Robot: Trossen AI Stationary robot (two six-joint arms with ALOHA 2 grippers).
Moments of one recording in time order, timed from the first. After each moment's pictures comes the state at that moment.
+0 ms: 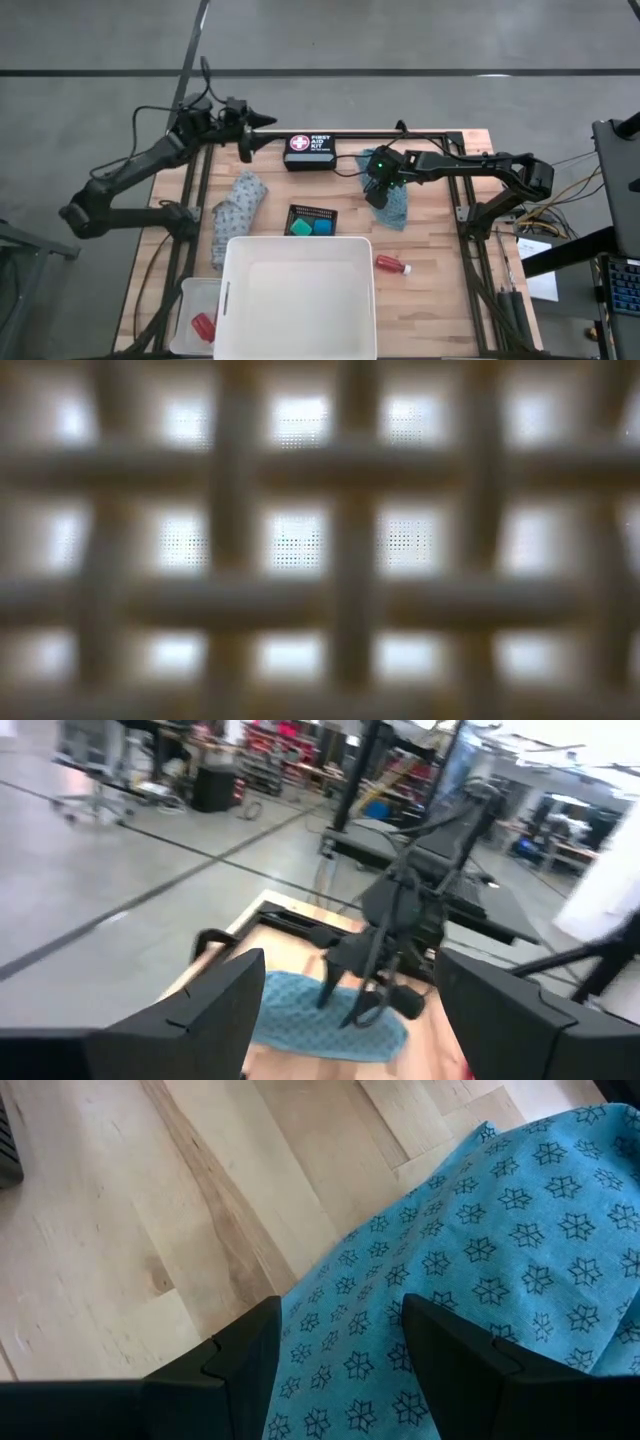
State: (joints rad) left arm 0.77 1.07 0.87 0.07 0.61 -0.18; right arm -0.40 1.50 0.86 -0.43 0.08 0.10
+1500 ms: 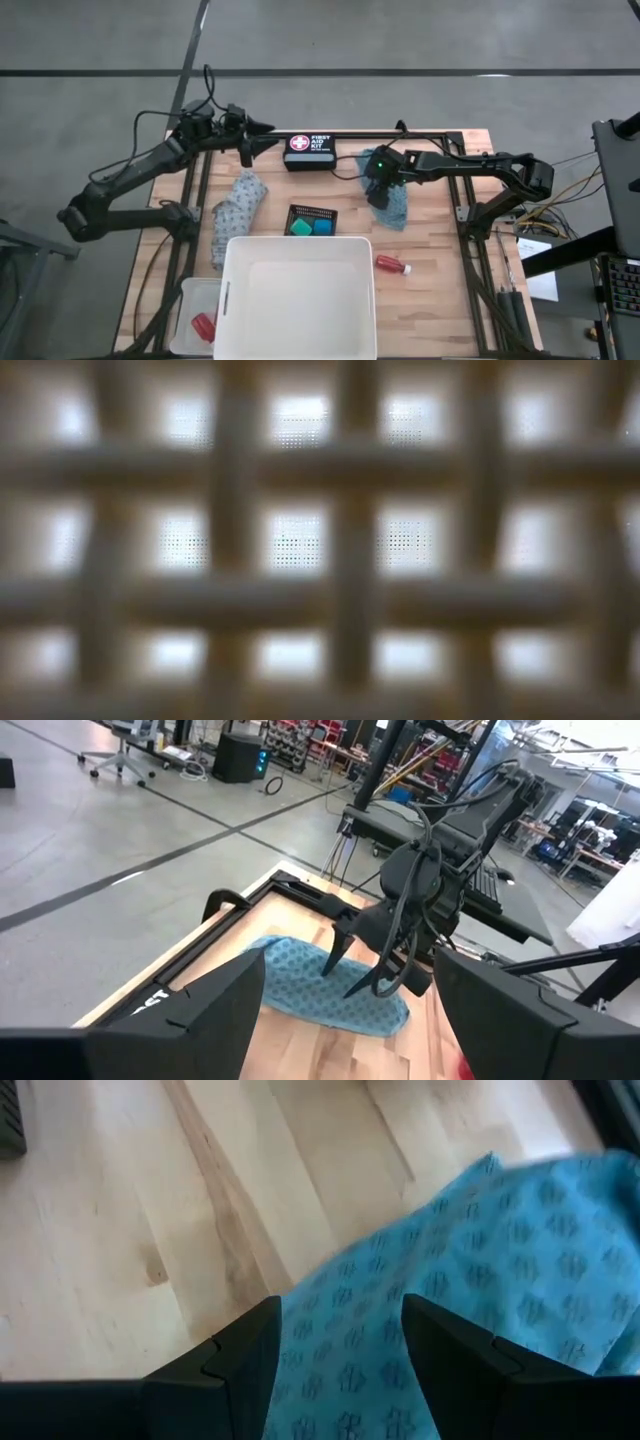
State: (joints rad) left arm 0.76 1.02 0.81 0.02 0.55 -0.24; right arm -0.40 1.50 0.86 -0.41 0.08 -0.02
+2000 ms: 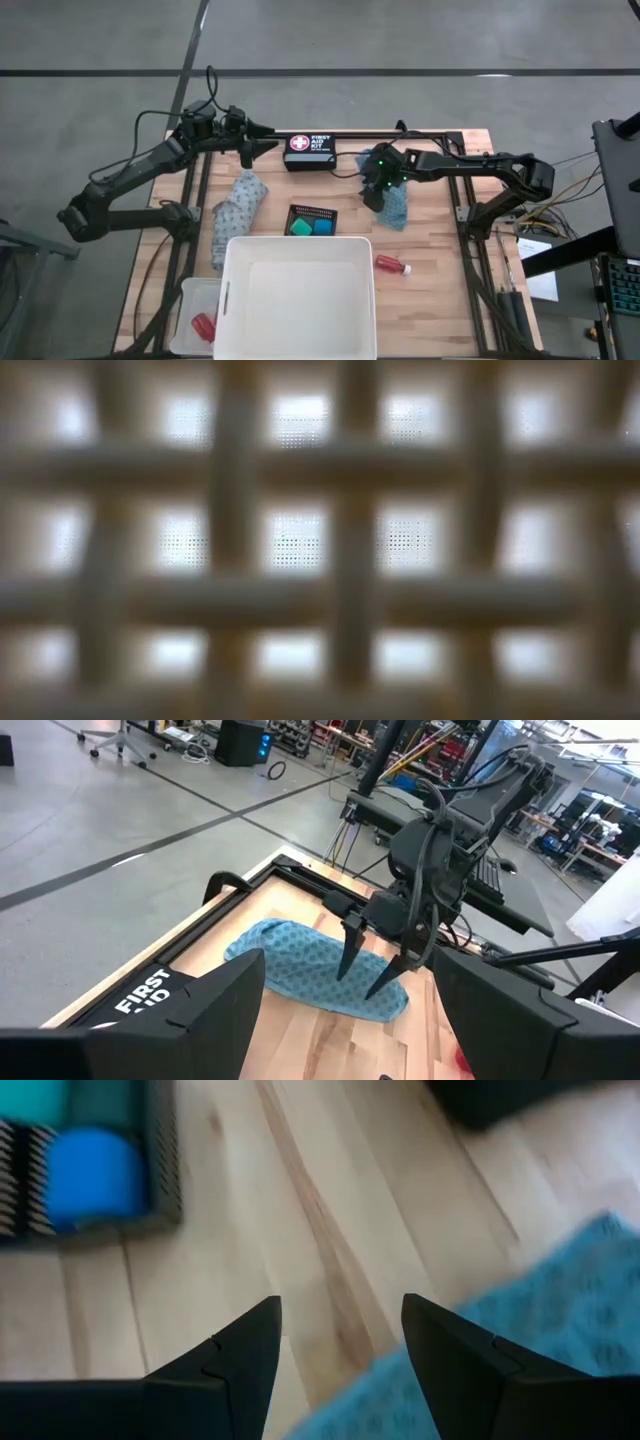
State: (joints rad) left arm 0.76 1.02 0.81 -0.03 0.55 -0.24; right arm -0.40 1.50 0.86 -0.32 -0.15 0.05
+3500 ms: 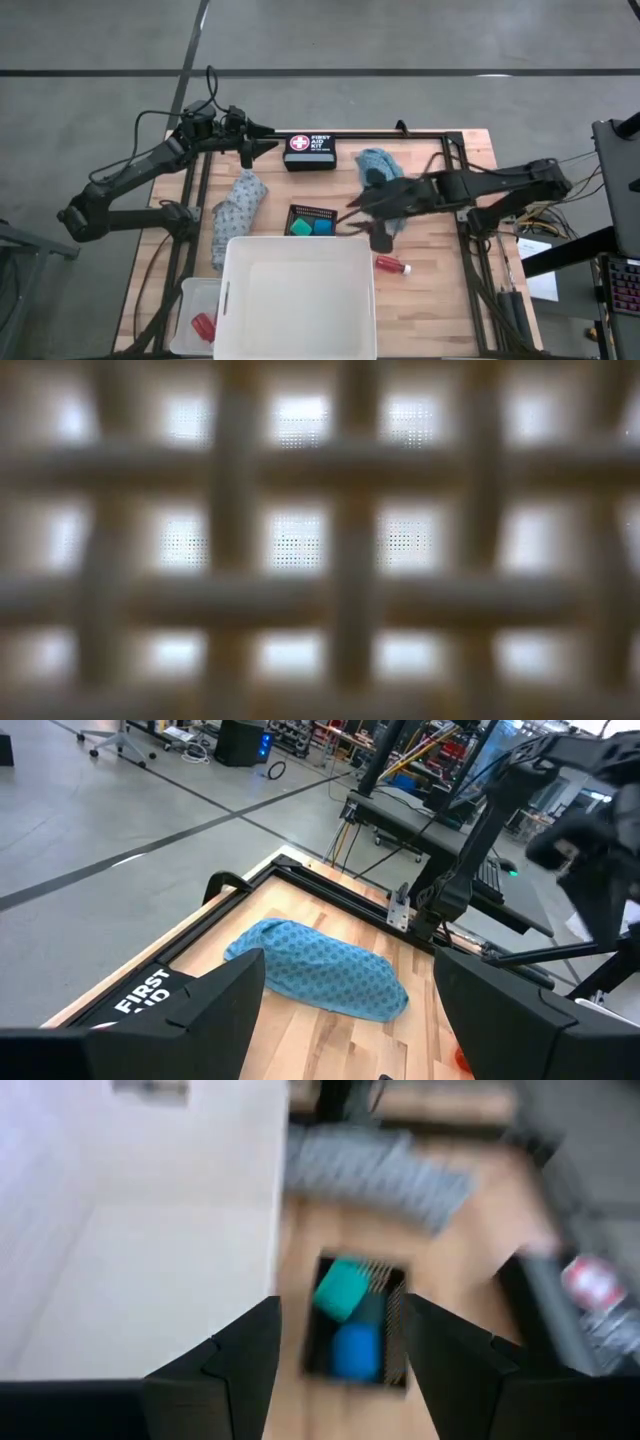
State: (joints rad) left arm 0.76 1.02 0.81 -0.03 0.55 -0.24; right arm 0.19 1.37 1.37 -0.60 0.17 0.08
